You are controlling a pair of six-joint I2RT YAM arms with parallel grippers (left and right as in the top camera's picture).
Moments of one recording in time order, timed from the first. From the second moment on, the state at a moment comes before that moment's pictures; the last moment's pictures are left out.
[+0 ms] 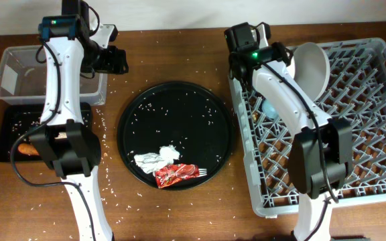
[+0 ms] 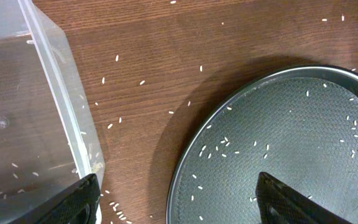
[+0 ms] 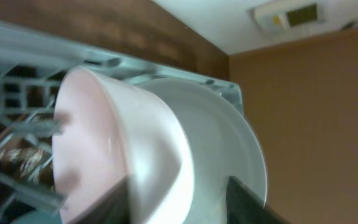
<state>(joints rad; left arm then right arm) 0.05 2.38 2.49 -1.42 0.24 0.20 0.32 2.10 1.81 -0.81 0.98 -0.18</state>
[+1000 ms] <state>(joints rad) -0.19 2.08 2.15 -1.66 0.18 0.24 0.16 2.01 2.22 -1.22 0.09 0.01</state>
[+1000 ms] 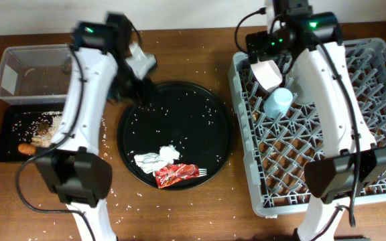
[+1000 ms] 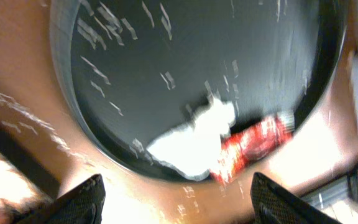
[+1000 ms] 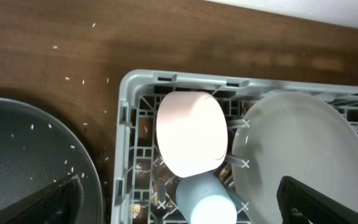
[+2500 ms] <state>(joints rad) 0.16 2.12 1.93 -0.60 -0.07 0.17 0.12 2.01 2.22 -1.28 0.04 0.03</state>
